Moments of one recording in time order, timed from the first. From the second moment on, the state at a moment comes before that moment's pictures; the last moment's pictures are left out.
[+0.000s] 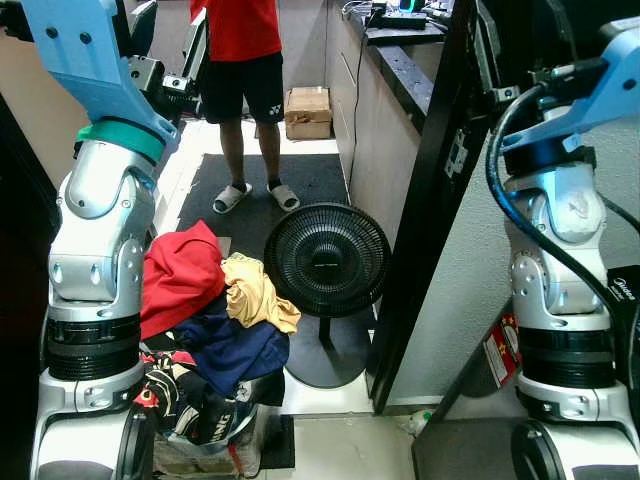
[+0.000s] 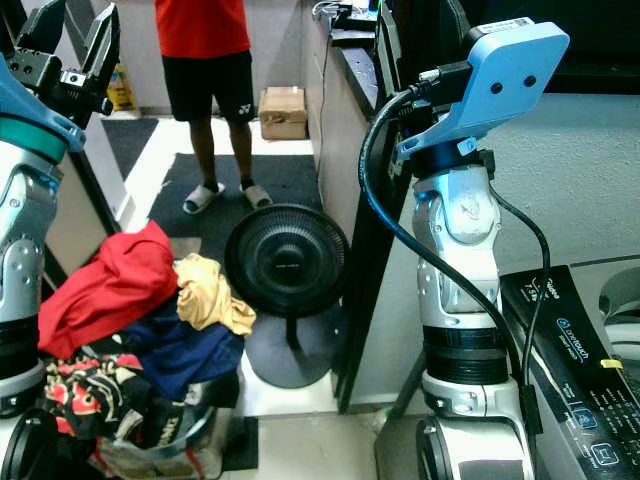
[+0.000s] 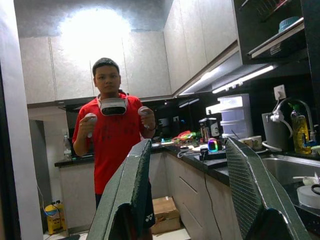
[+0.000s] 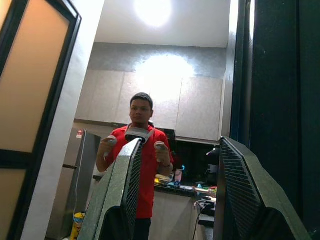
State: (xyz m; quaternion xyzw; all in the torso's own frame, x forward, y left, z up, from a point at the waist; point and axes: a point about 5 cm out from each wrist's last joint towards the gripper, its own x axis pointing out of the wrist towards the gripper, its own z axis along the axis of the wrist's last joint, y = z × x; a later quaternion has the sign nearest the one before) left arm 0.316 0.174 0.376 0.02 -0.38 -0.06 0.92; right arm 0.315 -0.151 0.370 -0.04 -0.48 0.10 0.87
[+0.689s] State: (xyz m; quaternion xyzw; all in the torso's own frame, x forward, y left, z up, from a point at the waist) left arm 0.330 0.175 0.342 0.03 -0.32 -0.05 0.95; right arm 0.329 -0.158 0.327 -0.03 -0.41 0.08 0.91
